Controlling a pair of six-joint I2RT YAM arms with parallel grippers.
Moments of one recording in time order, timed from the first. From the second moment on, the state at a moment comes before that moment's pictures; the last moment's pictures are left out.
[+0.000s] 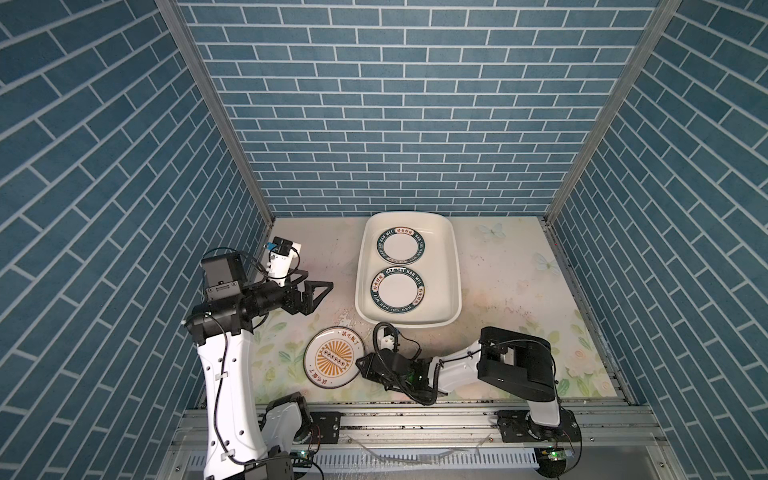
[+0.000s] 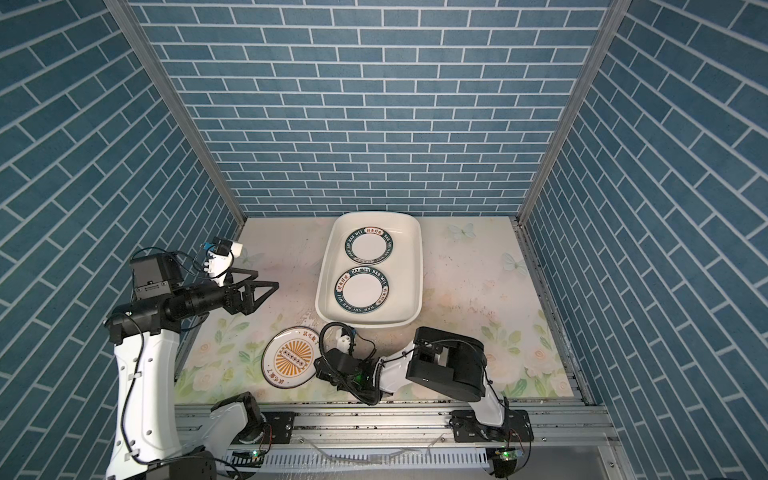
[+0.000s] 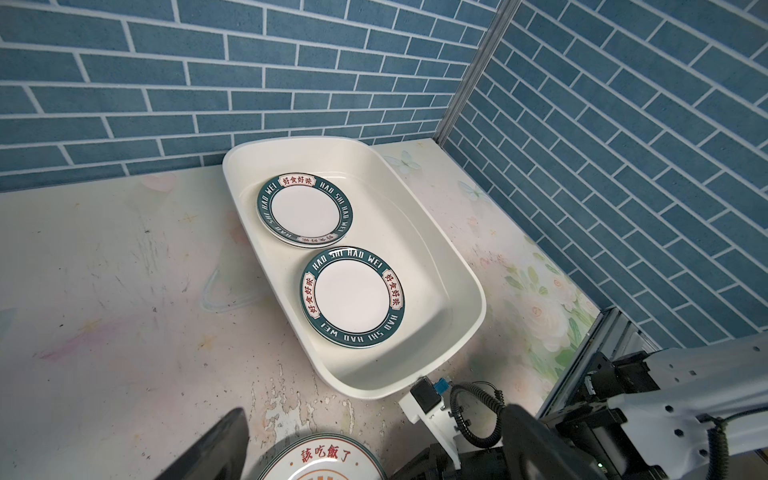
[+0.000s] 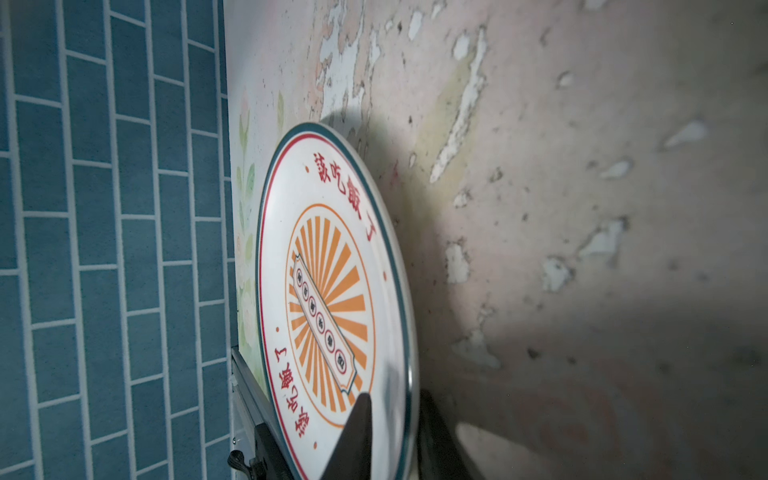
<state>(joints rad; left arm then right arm) 0.32 0.96 1.21 -1.06 0.98 0.37 1.39 2.00 0.90 0.53 0.19 1.43</state>
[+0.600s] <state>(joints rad) 0.32 0.96 1.20 -1.02 1.00 0.32 1.39 2.02 0.85 0.67 0.23 1.45</state>
